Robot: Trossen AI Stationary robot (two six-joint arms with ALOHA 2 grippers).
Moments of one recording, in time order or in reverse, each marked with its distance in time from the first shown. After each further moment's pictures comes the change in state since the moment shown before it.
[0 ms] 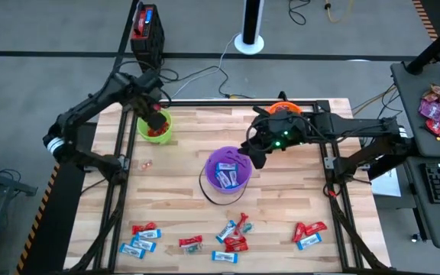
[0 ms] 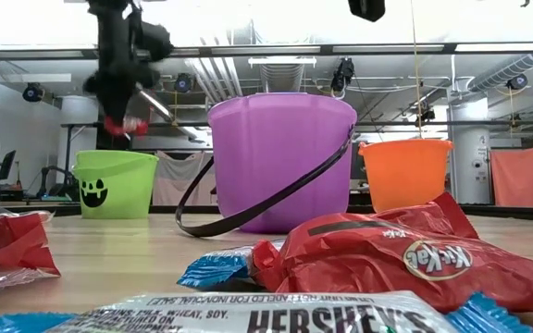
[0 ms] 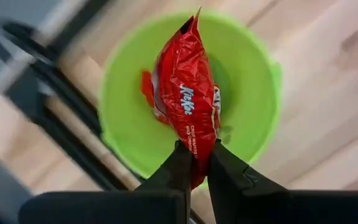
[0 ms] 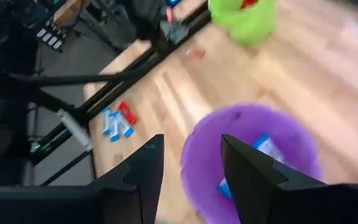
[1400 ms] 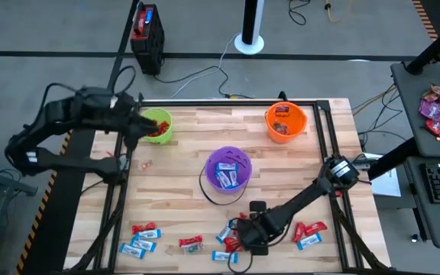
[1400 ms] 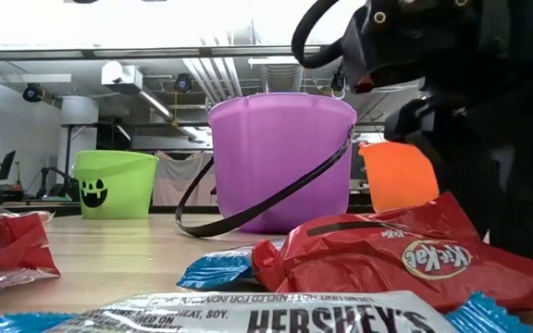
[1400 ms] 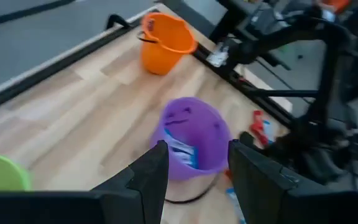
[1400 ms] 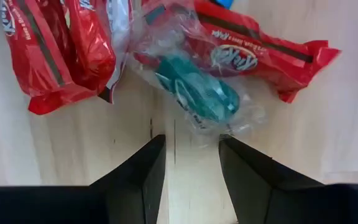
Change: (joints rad) left arm -0.605 -0.496 0.092 0.320 0.120 -0.493; right arm 0.549 0.694 -0.014 -0.123 0.099 -0.093
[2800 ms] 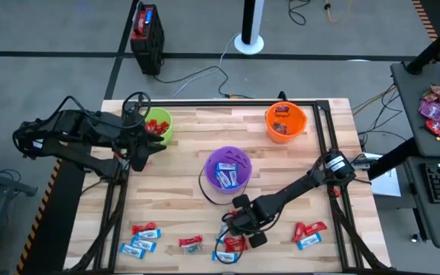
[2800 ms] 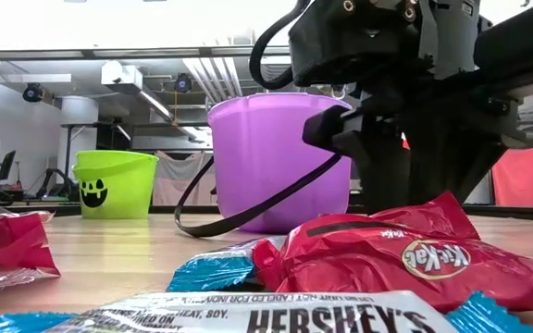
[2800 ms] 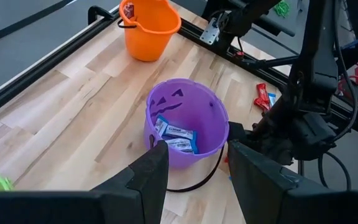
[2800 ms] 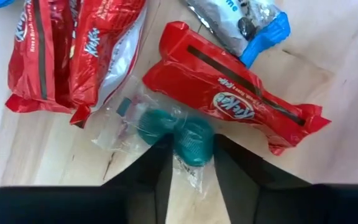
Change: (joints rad) left arm -0.362 0.075 -0.006 0.003 -0.291 -0.052; right arm -0.103 0.026 0.002 0.098 -0.116 -0.519
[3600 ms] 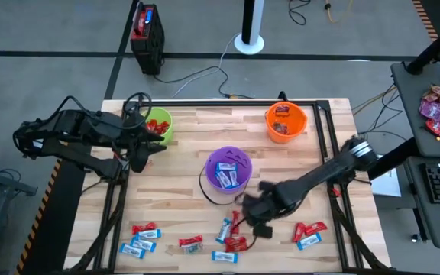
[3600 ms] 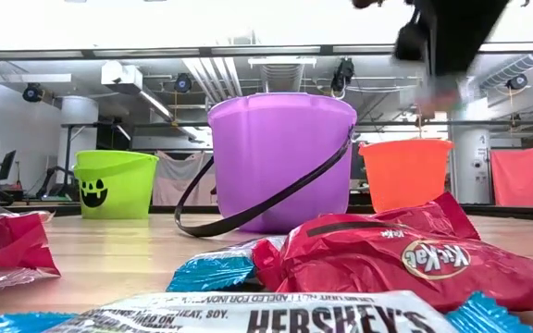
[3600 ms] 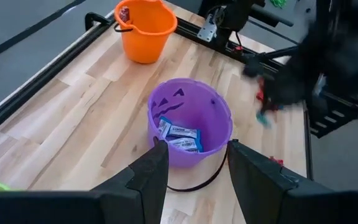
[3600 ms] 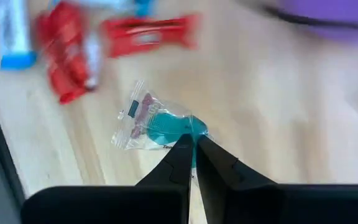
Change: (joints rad) left arm 0.000 0.000 -0.001 0.001 0.010 0.080; right arm -0.009 -0.317 0.009 -0.342 0.072 0.624
